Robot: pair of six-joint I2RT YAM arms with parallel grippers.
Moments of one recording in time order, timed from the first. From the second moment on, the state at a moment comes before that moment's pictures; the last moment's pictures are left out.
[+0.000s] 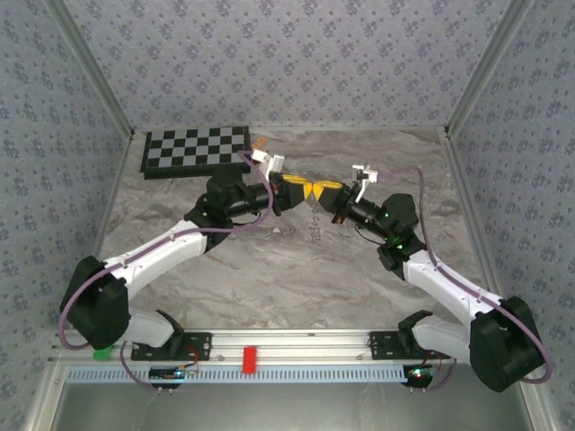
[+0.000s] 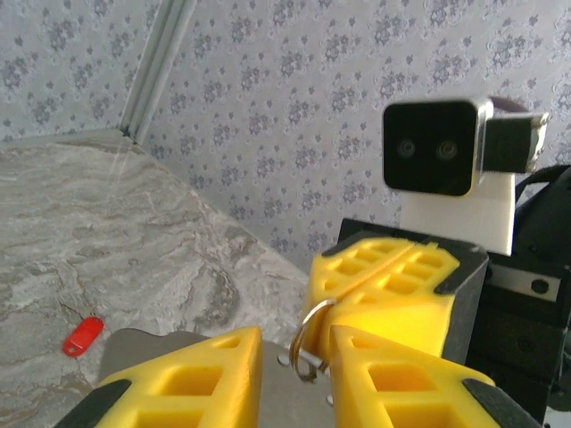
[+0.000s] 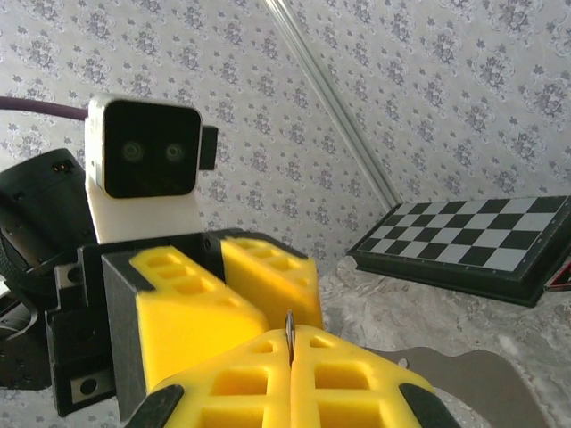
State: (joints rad) left arm -0.70 1.37 0.97 0.39 0.54 -0.53; right arm 0.48 1.11 0.59 0.71 -0.54 0.64
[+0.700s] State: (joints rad) left arm -0.69 1.36 0.97 0.39 0.55 -0.51; right arm 0.48 1.11 0.59 0.71 -0.54 0.65
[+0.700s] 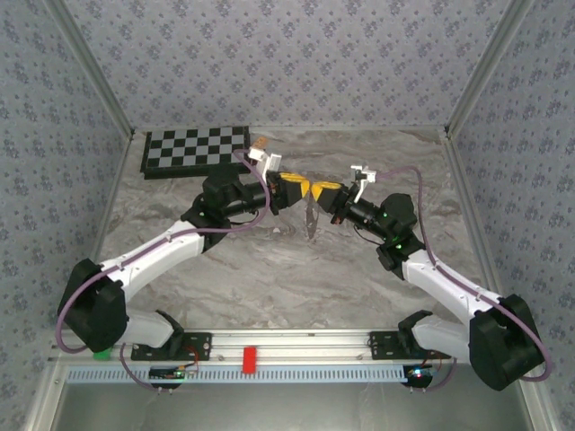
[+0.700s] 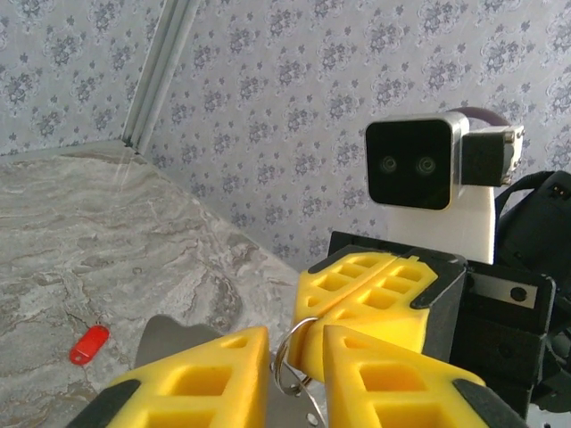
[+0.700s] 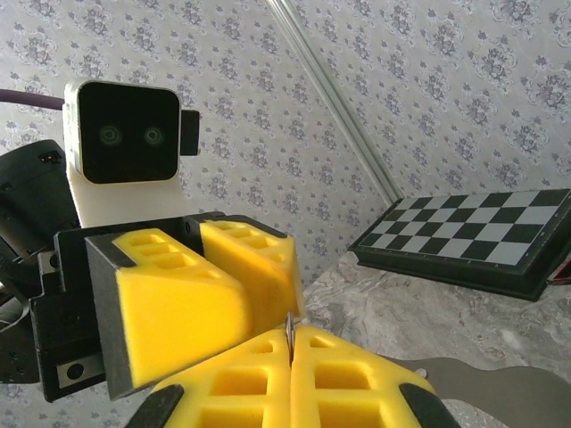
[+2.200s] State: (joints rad) left arm -0.69 1.38 0.97 0.38 0.56 -0.48; right arm 0.46 1.12 0.59 0.71 -0.56 0.67
